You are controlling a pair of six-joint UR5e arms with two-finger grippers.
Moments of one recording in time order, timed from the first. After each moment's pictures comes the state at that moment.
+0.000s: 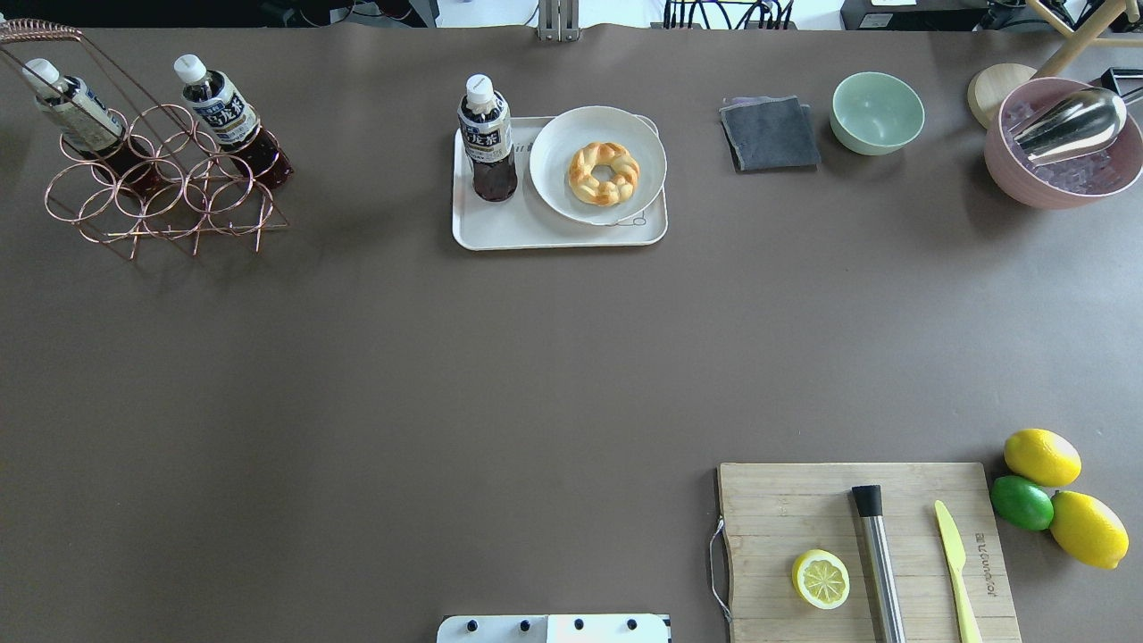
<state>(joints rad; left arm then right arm) -1.62 -1.33 -1.96 -1.65 -2.34 -0.02 1.56 -1.54 1.64 -1.76 2.34 -0.30</state>
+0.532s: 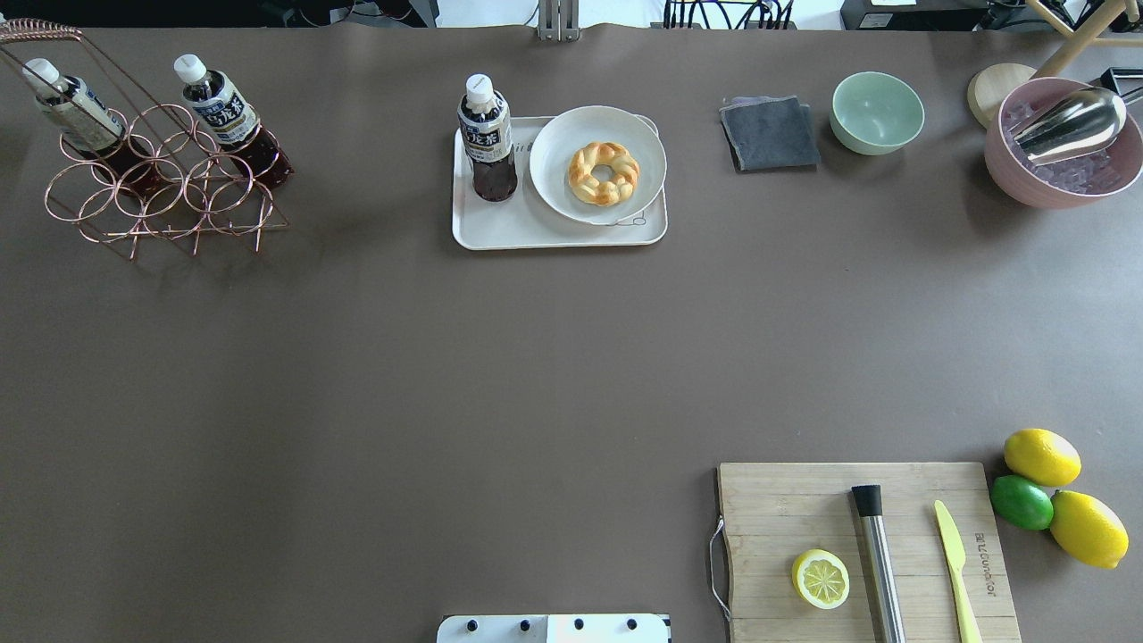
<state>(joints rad) -1.65 -1.33 -1.93 -1.65 -2.33 -0.02 1.51 -1.53 1.65 -1.76 2.34 -0.27</state>
